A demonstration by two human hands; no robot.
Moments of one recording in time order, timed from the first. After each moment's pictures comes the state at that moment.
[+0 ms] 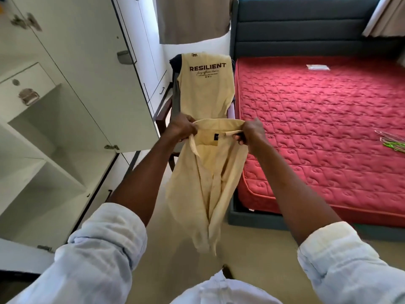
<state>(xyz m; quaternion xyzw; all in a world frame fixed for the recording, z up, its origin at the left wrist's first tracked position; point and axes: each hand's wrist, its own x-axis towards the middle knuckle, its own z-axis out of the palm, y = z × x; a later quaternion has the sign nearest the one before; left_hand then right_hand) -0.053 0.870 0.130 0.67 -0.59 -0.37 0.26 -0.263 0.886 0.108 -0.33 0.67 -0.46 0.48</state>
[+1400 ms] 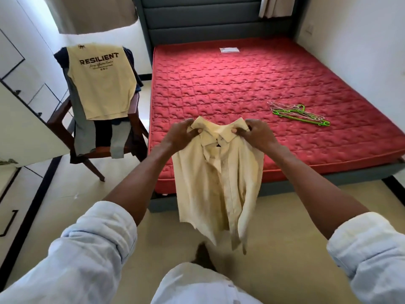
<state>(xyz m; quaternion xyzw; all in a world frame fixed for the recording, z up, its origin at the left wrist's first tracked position) -0.523 0.979 0.060 0.45 -0.82 -0.25 0.25 -0.779 1.062 0.068 -0.63 0.69 -0.31 0.14</state>
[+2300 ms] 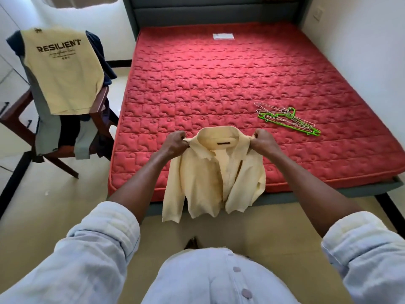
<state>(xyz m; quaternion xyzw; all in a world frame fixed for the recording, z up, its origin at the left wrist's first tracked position) -0.740 0.884 -0.013 0.57 -0.76 -0.29 0.15 -1.031 0.960 0.005 -0.49 0.80 -0.22 0.27</state>
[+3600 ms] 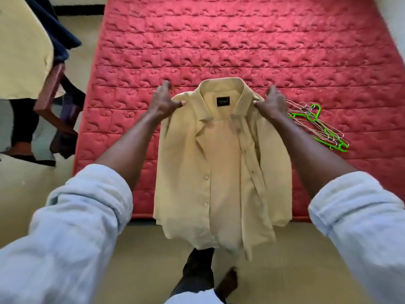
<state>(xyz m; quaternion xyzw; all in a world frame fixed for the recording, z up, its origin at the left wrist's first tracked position) -0.862 0.562 -0.075 0.67 -0.68 -0.28 0.12 -1.185 0.619 -0.081 -0.49 0.83 -0.13 0.22</state>
